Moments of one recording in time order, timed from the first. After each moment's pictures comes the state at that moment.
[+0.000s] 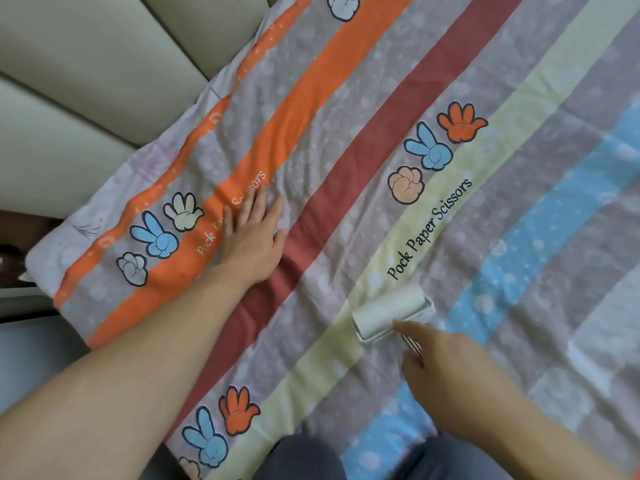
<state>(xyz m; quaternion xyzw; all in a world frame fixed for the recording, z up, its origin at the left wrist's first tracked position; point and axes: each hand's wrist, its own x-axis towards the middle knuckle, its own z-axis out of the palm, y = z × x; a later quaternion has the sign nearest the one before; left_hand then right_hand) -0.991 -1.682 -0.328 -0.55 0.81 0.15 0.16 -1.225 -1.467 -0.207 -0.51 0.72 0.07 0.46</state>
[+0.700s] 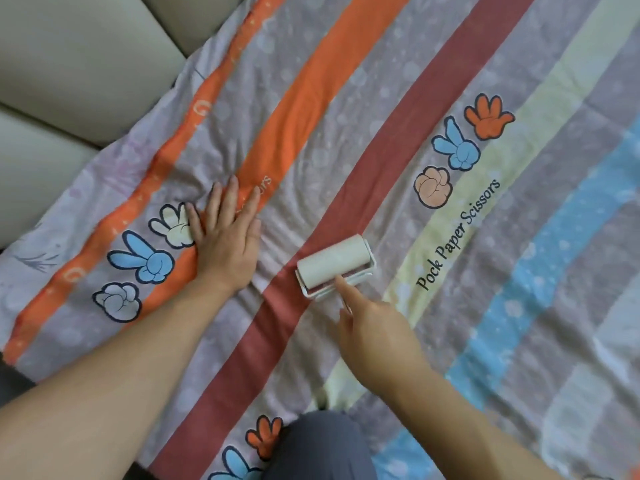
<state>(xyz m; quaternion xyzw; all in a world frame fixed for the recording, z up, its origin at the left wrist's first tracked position) -0.929 -1.730 -0.378 -0.55 0.81 0.19 0.01 -1.112 -1.561 -0.272 -0.47 0.77 -0.06 0.43</state>
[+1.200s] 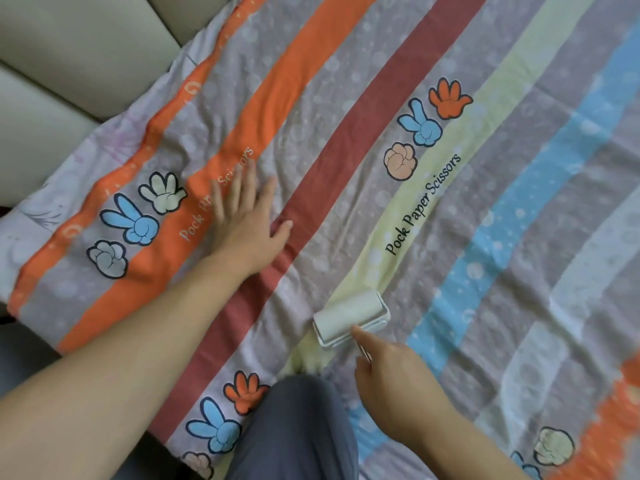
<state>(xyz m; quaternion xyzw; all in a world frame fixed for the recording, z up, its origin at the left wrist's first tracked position) -0.979 -1.675 -0.332 -0.51 0.84 0.13 0.10 -1.131 -1.438 -0.233 -0.45 0.75 0.00 0.48</state>
